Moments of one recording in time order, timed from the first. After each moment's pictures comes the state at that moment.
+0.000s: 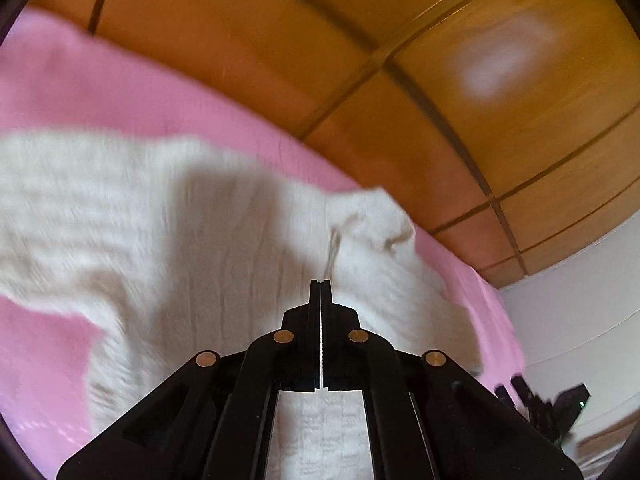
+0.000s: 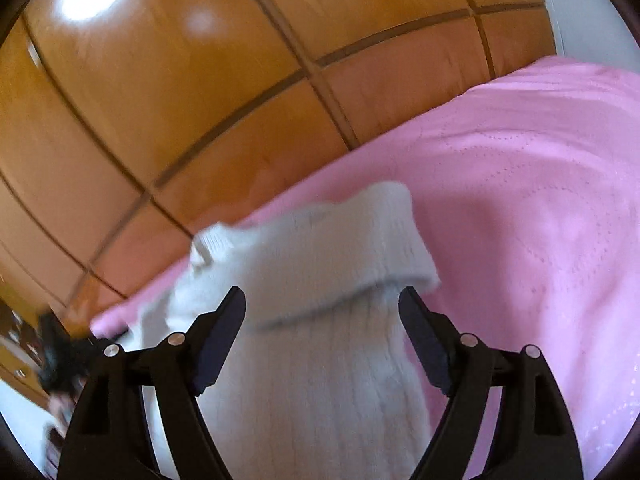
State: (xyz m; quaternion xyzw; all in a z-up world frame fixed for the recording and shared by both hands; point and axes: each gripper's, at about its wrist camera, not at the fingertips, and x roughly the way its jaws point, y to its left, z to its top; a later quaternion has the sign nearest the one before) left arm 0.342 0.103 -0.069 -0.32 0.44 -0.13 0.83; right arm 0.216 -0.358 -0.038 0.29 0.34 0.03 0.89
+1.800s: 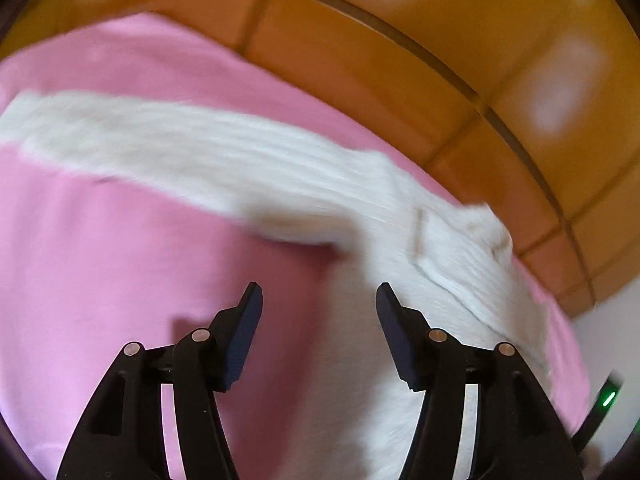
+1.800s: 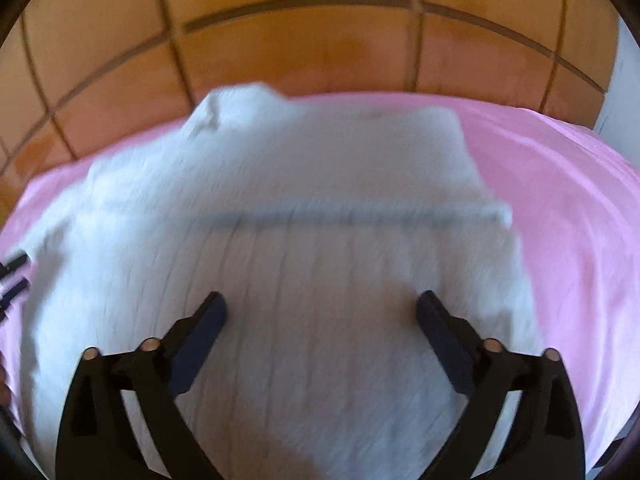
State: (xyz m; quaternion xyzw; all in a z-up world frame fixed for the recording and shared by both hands) left arm 0.217 0.210 -0.088 -0.29 0.39 0.04 0.87; right arm 0.204 -0.214 -0.106 0.03 0.44 0.01 0.90
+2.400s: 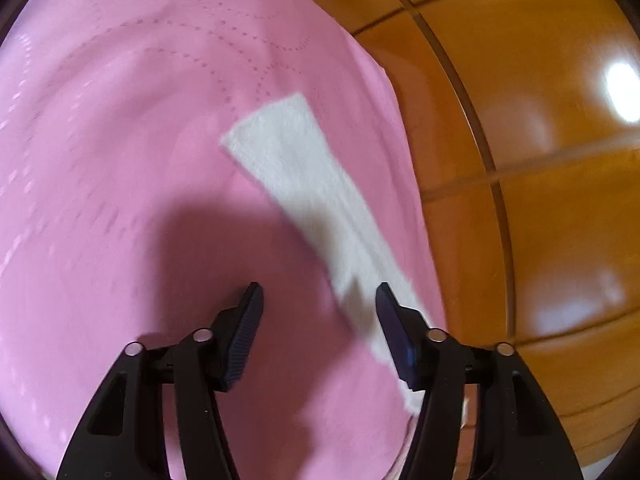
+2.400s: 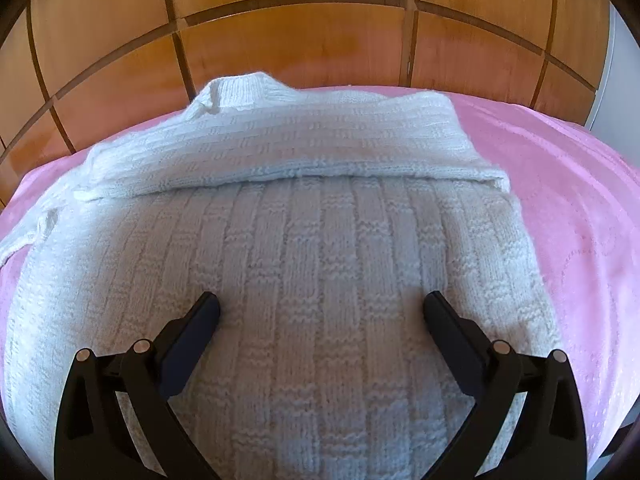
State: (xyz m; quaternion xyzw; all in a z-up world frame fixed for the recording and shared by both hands) left arm 0.139 0.455 -0.110 -0.56 0.27 0.18 0.76; right arm 0.191 -0.220 -0.108 0.04 0.43 0.00 0.90
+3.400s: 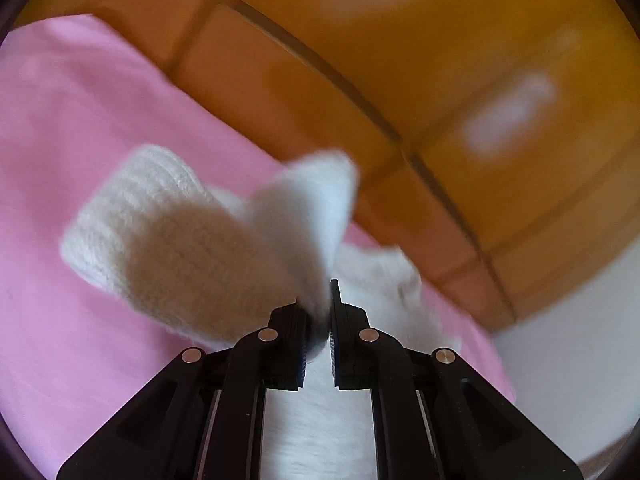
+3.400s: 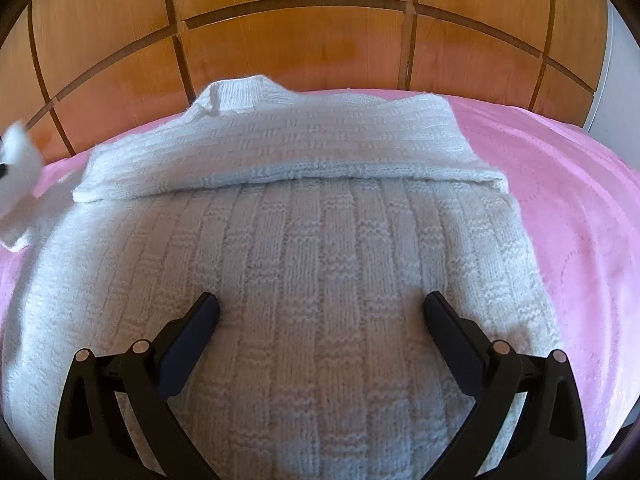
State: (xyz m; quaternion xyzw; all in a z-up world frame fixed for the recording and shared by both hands) left arm 0.270 0.203 -0.039 -0.34 0.36 -0.10 0.86; right arm 0.192 -0.217 -0.109 0.04 0.42 0.00 0.91
